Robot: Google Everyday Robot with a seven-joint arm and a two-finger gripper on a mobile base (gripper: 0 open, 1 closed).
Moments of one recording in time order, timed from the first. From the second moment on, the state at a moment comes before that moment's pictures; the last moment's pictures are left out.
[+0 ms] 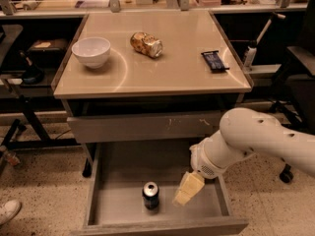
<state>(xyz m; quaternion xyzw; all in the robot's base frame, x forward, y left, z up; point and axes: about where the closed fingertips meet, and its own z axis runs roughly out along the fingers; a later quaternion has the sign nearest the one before) 0.432 -0.085 0.645 -0.53 0.81 0.18 0.16</state>
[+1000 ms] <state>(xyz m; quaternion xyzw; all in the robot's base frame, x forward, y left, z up) 0.438 -0.077 0.597 -0.50 0.81 0.24 0.18</state>
